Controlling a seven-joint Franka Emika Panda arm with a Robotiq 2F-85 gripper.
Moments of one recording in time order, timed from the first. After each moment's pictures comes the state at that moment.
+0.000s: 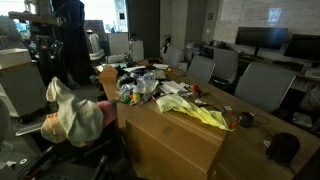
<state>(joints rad) 0.26 -0.01 0.24 -2.03 0.11 1.83 -0.17</state>
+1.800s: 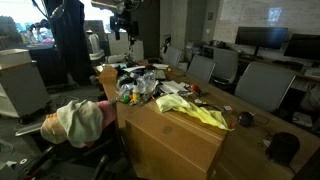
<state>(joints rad) -0.07 -0.08 -0.05 -2.01 0.12 2.11 0.17</state>
